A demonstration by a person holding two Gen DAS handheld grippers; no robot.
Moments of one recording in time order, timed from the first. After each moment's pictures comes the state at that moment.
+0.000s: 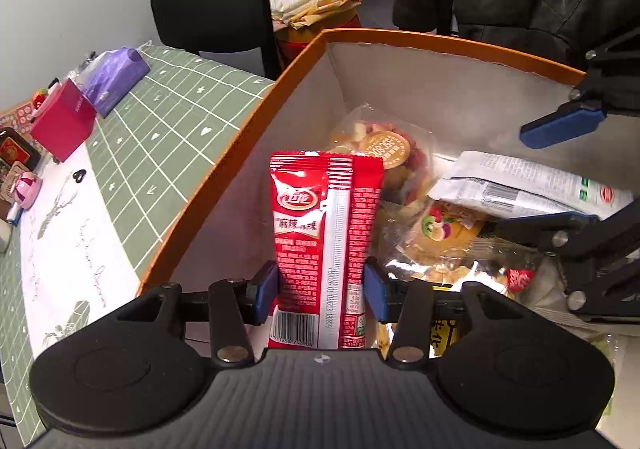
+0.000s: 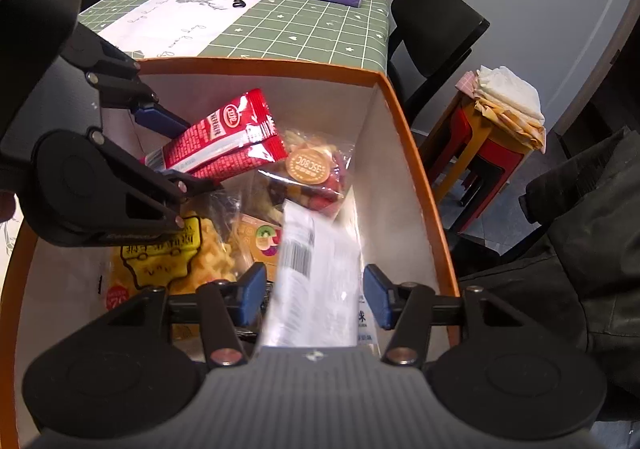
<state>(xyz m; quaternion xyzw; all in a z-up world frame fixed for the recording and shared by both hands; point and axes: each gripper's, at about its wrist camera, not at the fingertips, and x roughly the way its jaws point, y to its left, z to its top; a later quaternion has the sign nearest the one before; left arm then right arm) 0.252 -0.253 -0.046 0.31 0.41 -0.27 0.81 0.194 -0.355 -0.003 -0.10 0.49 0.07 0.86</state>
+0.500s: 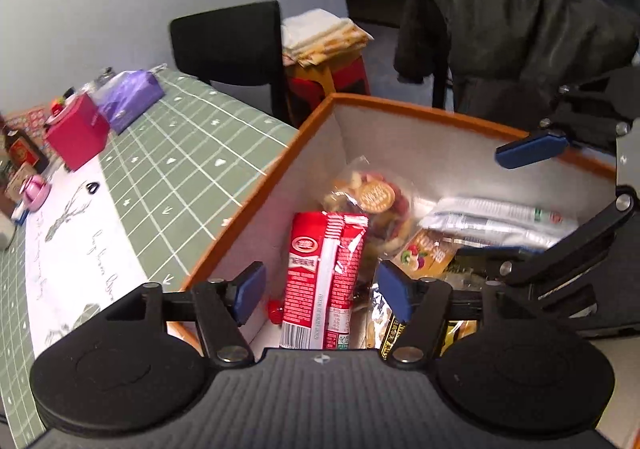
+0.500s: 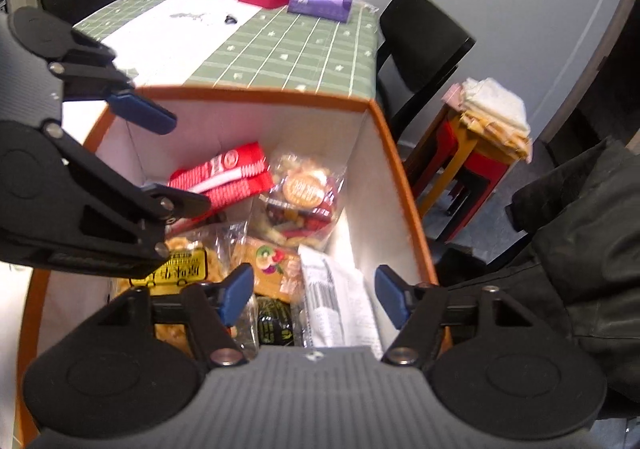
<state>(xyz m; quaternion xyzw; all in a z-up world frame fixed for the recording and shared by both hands) 0.237 -0.238 -0.002 0.25 0.39 -0.27 0.85 0.188 -0.347 0.022 -0.10 0.46 0.04 0.88</state>
